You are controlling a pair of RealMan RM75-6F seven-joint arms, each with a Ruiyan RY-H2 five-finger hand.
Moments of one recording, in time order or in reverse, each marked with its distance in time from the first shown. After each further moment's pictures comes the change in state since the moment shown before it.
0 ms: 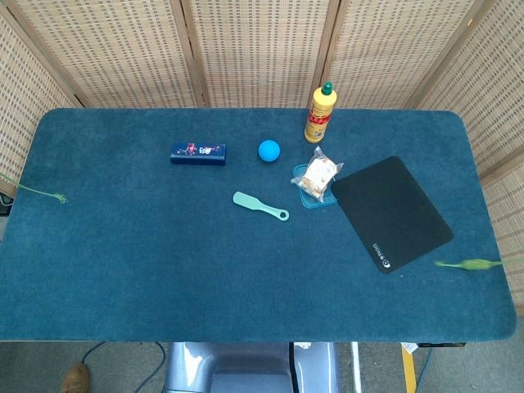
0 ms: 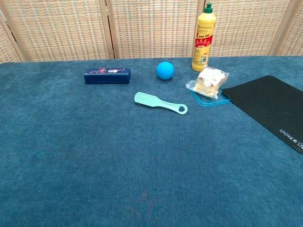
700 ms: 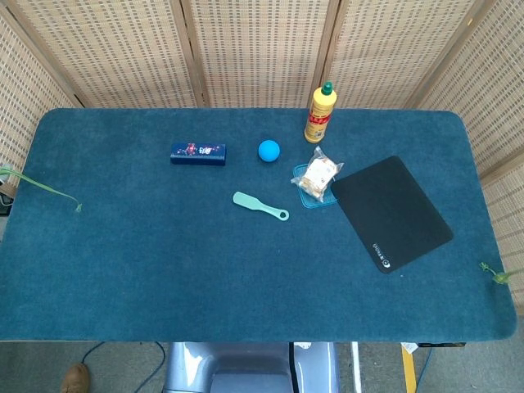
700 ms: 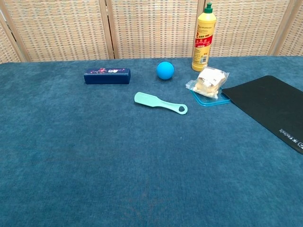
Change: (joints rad) left arm -0.010 -0.034 0.030 -0.107 0.041 0.045 0.058; right arm 0.016 0.016 0.002 -0.004 -0.154 0.140 0.106
